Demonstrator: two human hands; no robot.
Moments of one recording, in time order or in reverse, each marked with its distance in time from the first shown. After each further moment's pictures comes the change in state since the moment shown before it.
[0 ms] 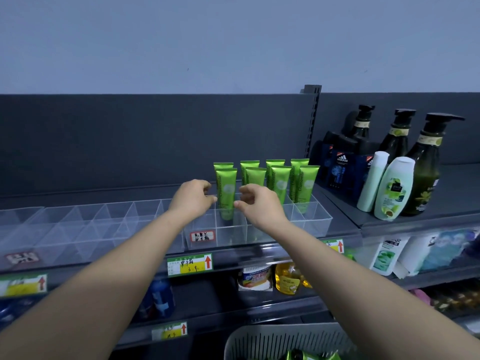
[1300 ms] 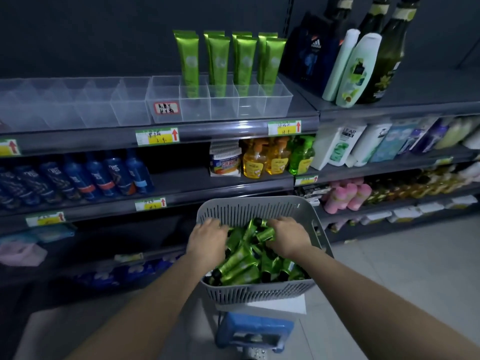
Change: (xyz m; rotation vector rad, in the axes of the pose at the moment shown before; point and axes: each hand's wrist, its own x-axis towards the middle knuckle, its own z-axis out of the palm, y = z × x) left_hand -0.303 -0.003 0.179 0.460 -0.494 0.253; right_hand -0.275 0.180 0.000 -0.671 -0.565 0.254
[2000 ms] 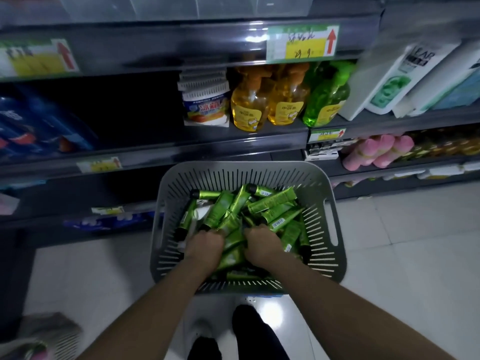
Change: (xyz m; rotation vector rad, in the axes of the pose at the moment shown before) left_hand 0.066 0.043 0.132 0.002 -0.476 -0.114; right_hand 0.082 0.028 0.135 0.069 -0.388 -0.082
